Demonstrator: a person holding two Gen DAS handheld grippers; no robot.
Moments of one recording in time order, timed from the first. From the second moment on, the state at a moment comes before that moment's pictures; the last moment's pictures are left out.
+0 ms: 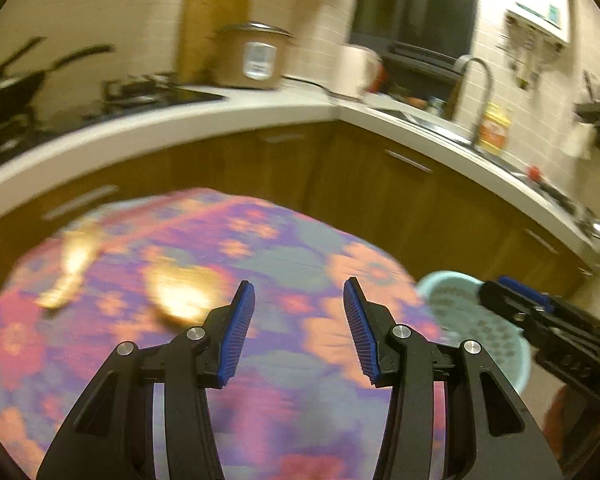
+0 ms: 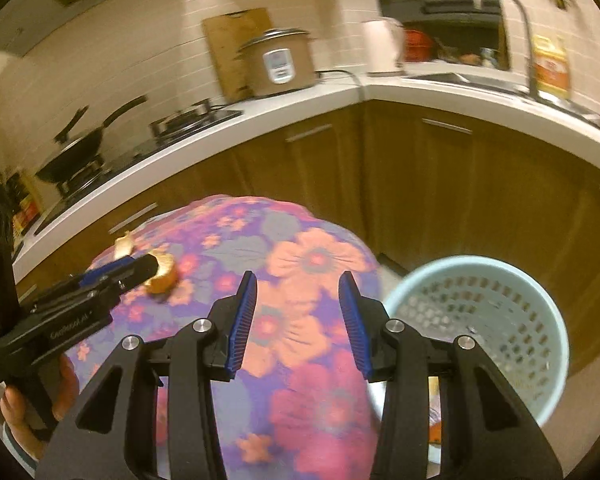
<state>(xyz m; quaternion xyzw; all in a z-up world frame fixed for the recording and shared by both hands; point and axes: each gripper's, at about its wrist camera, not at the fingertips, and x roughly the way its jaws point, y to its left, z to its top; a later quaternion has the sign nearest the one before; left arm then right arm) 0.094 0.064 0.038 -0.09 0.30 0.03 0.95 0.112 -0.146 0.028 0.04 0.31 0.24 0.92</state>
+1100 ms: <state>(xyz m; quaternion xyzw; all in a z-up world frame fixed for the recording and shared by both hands) 0.163 0.311 -0.045 -0.21 0.40 0.14 0.88 0.186 0.067 -0.045 -0.04 0.40 0.33 0.85</state>
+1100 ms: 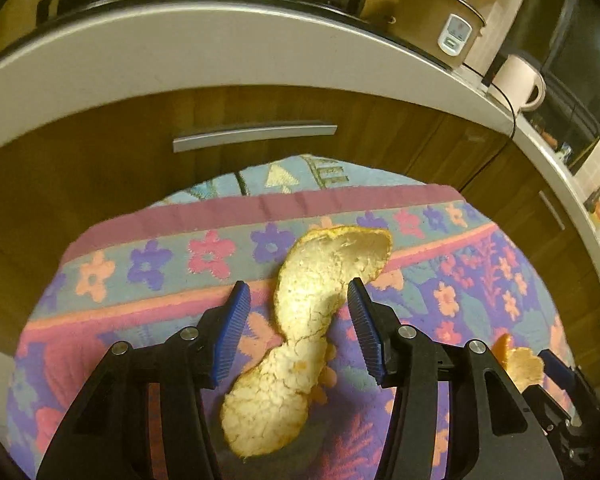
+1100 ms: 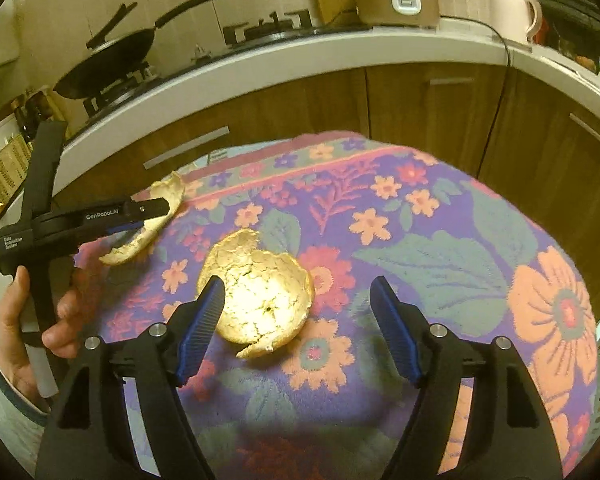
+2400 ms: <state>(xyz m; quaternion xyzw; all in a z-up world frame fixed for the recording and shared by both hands) 0.117 0.145 0.014 -0.14 0.34 0.01 0.93 0.129 -0.067 0.007 0.00 0.35 0.29 0.89</state>
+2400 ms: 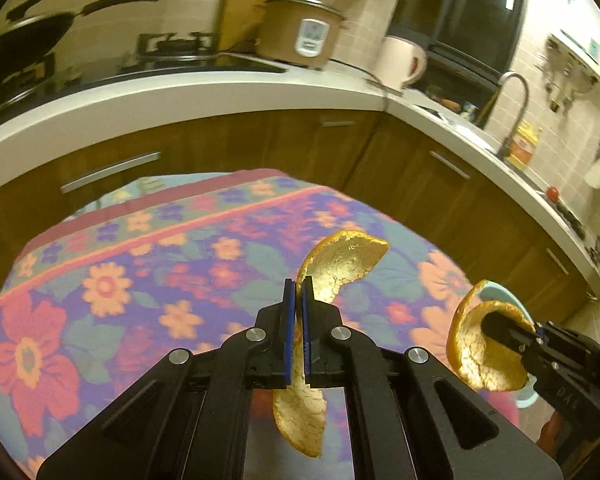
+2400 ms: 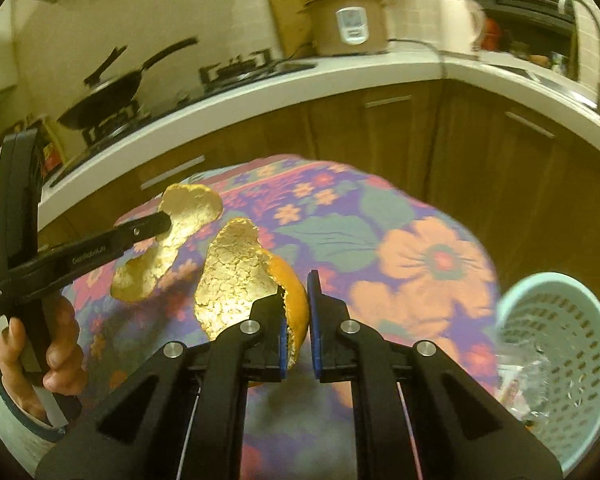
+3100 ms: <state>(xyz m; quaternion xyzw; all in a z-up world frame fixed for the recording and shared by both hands) 0.149 -0.068 0.015 -0.09 0.33 -0.16 0.93 0.126 -0.275 -0.009 0.09 0.35 0.12 0.92</state>
